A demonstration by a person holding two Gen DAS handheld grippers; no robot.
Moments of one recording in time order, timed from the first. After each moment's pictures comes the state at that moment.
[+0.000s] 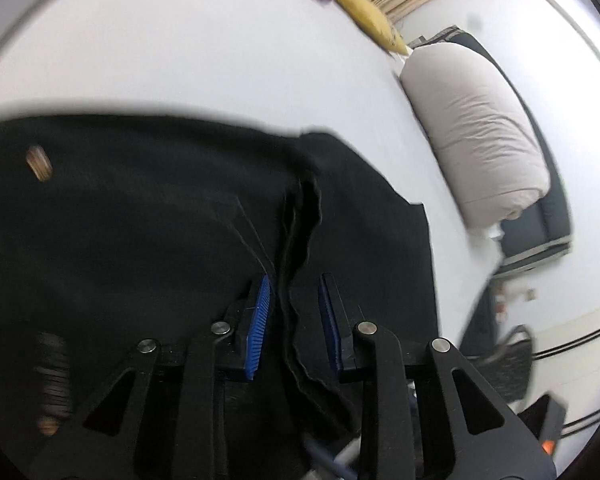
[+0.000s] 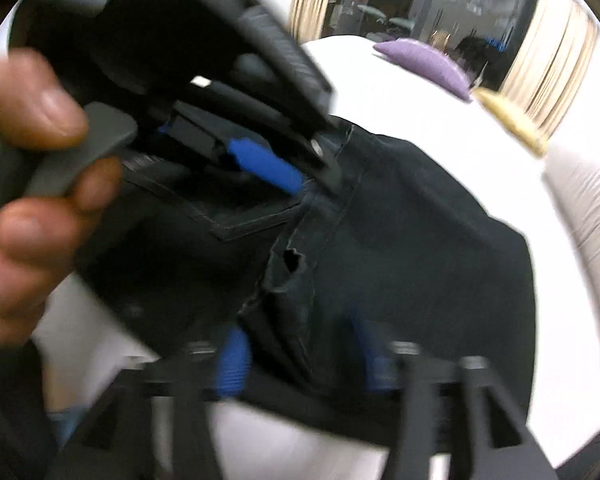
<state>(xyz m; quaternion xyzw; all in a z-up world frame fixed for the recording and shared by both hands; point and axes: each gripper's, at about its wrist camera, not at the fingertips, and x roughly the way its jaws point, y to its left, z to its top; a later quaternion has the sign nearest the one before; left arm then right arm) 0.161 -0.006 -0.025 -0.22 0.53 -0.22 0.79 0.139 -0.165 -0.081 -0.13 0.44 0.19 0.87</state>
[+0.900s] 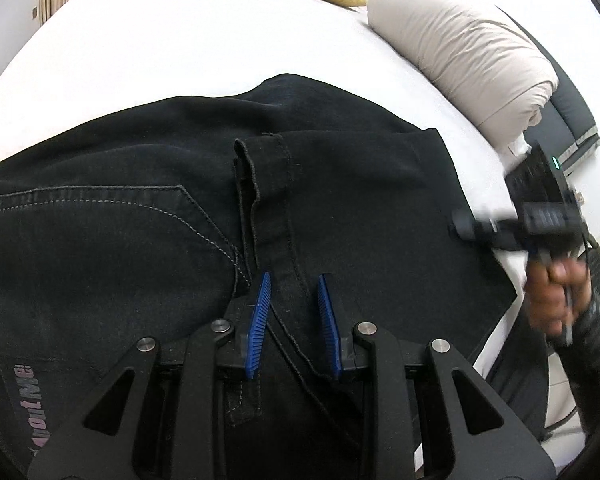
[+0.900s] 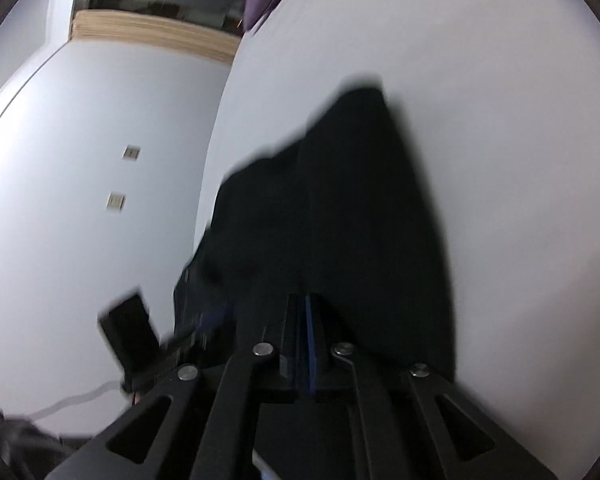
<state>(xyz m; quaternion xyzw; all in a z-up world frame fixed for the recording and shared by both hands) 0.141 -0.062 -0.052 -0.06 0.52 -0.25 0.82 0.255 -0.452 -0.149 0.39 0.52 0.29 0.70</state>
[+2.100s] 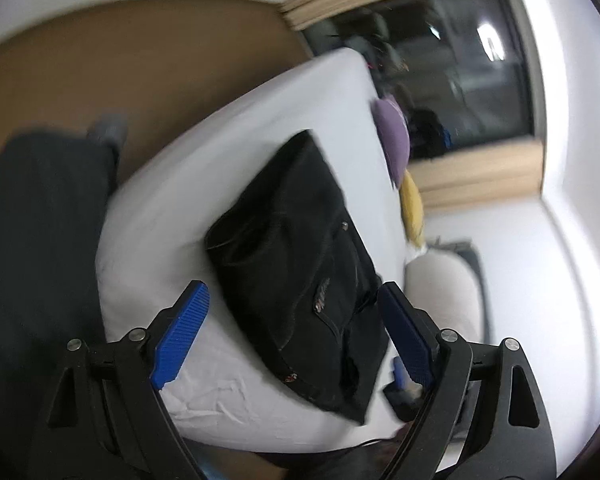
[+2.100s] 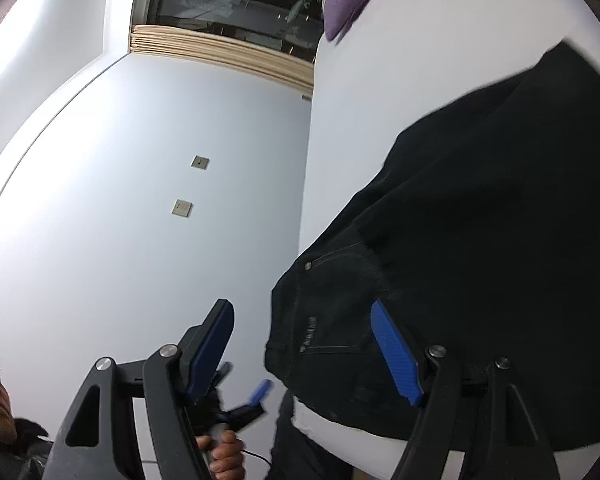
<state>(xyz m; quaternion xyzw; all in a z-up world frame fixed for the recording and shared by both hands) -0.042 0.288 -0.049 -0.56 0.36 -0.03 0.74 0.215 -0.325 -0.069 0.45 0.42 0.35 0.71</state>
